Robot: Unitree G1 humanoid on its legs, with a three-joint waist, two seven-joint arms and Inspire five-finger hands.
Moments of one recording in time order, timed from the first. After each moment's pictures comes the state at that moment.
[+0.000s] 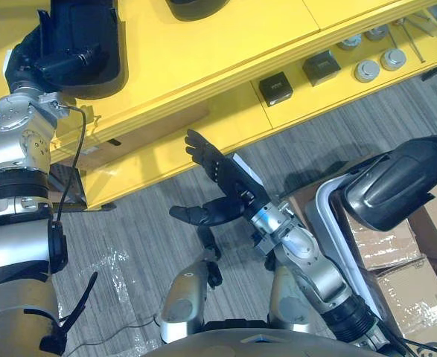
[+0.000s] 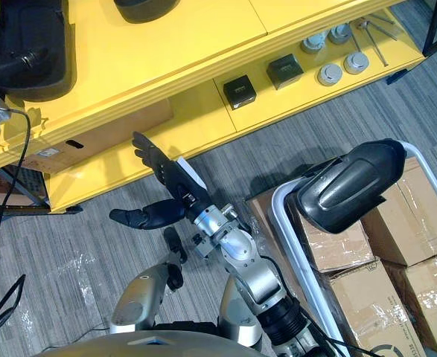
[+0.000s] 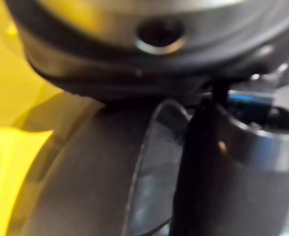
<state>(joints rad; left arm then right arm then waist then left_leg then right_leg) -0.89 0.76 0.16 0.72 -0.54 0.22 0.07 -0.10 -0.26 0.50 -0.21 0.23 -0.08 0.18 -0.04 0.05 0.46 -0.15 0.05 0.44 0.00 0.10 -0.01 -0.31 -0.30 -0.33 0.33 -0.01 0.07</state>
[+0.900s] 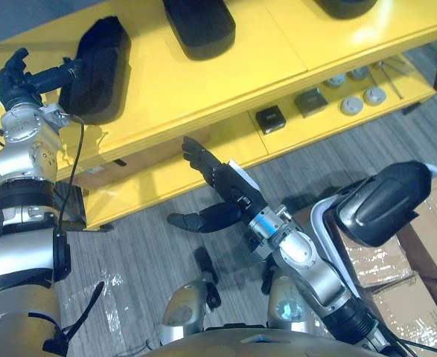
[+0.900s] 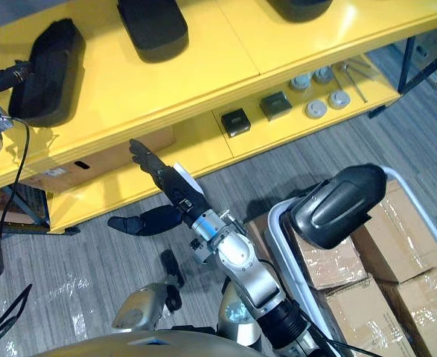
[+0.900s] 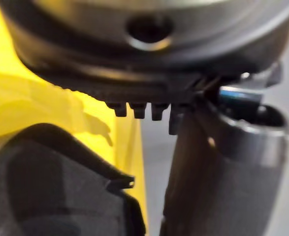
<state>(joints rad) -0.77 0.73 0.17 0.60 -0.55 0.14 0.32 -0.09 -0.24 0.53 -0.19 0.19 -0.12 0.17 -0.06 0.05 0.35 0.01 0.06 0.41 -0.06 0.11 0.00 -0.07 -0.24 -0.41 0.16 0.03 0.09</state>
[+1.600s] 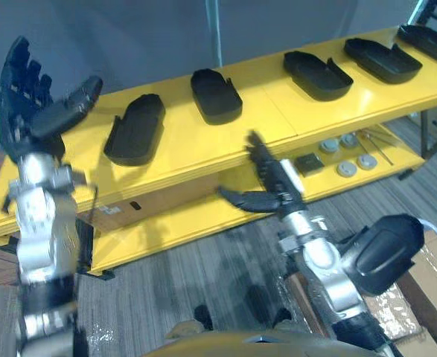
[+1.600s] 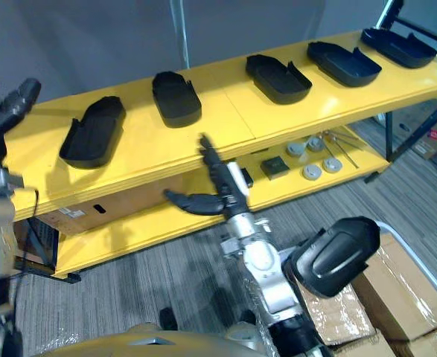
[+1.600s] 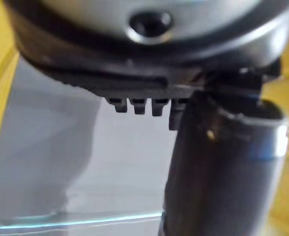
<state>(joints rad) 0.06 0.28 0.35 -0.36 -0.52 -0.19 0.19 0.06 -0.22 0.14 -0.12 0.17 -0.20 0.00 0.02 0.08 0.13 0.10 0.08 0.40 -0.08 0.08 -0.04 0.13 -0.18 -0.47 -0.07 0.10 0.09</state>
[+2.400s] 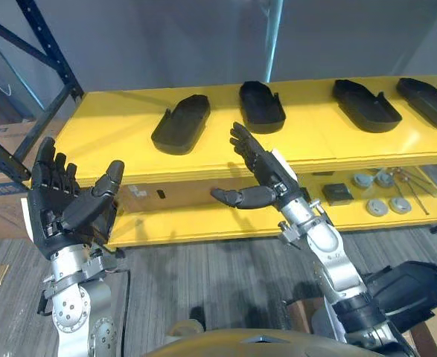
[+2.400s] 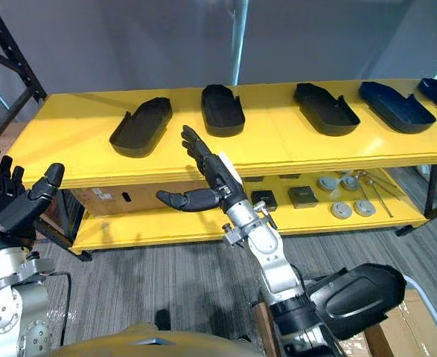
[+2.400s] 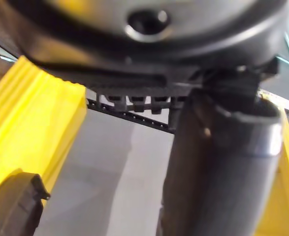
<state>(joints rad) 0.40 0.05 0.24 -0.46 -0.44 -0.25 0.17 -0.16 -0.25 0.26 0.03 0.20 -0.23 0.24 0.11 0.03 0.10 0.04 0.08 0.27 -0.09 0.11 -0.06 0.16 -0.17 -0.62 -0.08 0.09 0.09</state>
